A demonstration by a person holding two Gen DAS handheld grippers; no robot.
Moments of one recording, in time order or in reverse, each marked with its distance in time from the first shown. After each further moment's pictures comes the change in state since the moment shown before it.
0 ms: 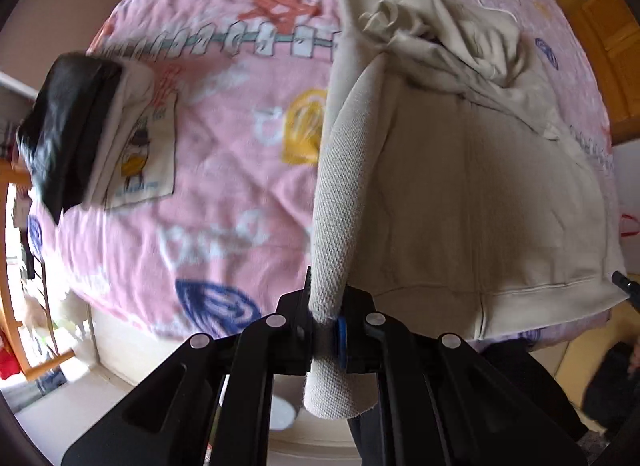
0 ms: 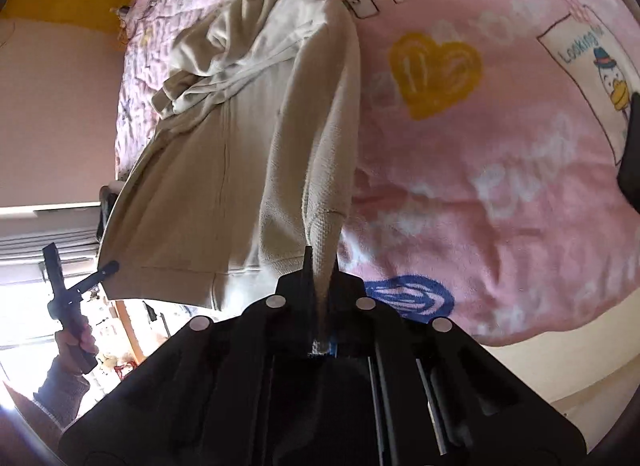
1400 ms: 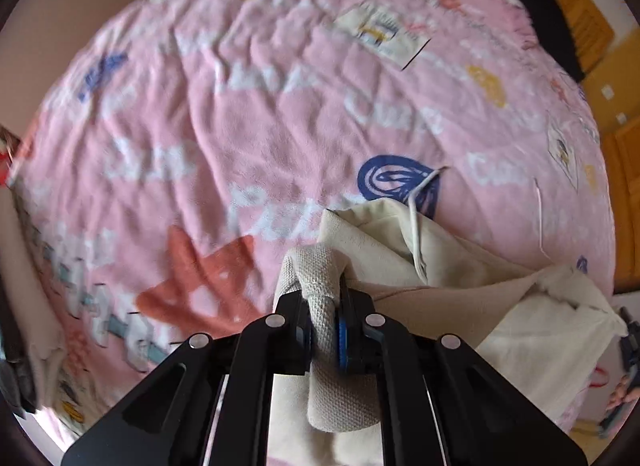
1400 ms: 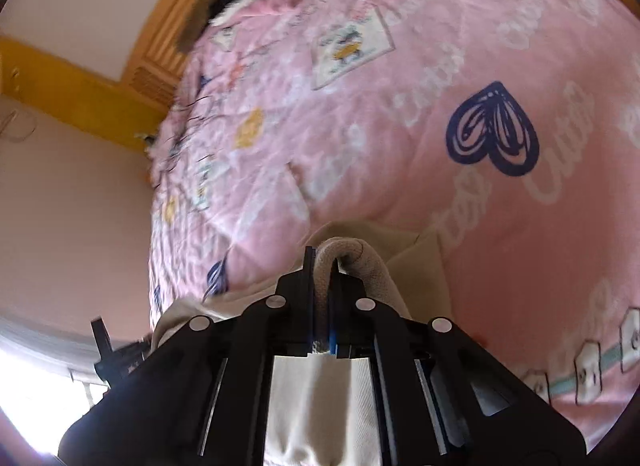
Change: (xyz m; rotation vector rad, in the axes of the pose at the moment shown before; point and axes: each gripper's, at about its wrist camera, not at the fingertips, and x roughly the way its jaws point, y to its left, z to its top) left arm 0.111 0.026 0.444 -0.270 -0.165 -0.132; right arm 0.045 0.058 0.441 0.058 -0.395 0.163
